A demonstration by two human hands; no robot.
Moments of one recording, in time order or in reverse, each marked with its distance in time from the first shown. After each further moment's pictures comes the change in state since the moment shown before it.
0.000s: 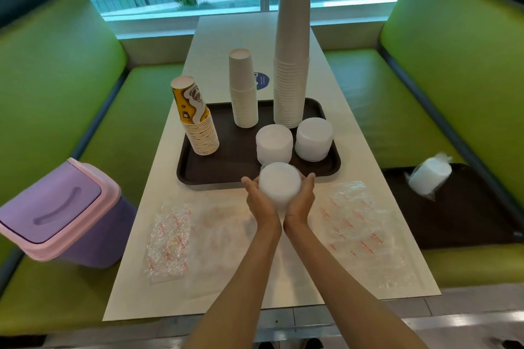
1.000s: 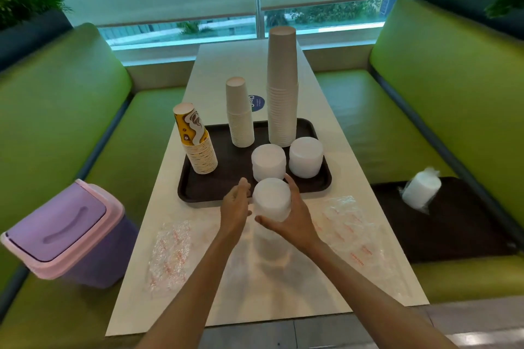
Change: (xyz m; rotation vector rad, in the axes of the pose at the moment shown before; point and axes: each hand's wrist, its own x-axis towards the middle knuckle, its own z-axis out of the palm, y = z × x) left_hand 0.014 0.049 -0.032 0.534 -0.141 0.106; right_hand -0.001 -0.025 -0.041 -0.838 -0.515 -0.442
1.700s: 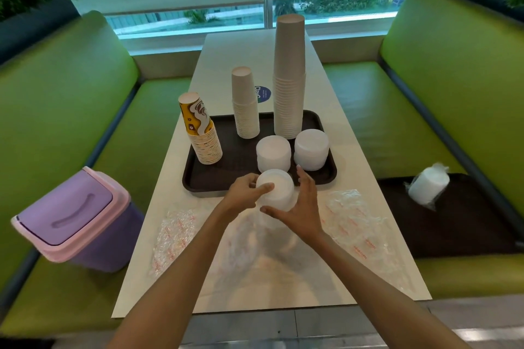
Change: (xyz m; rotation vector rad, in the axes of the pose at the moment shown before) left_hand 0.013 0.017 -0.011 0.405 -0.362 0.039; right_hand 0.006 0.012 0.002 -0.094 0.156 -0.043
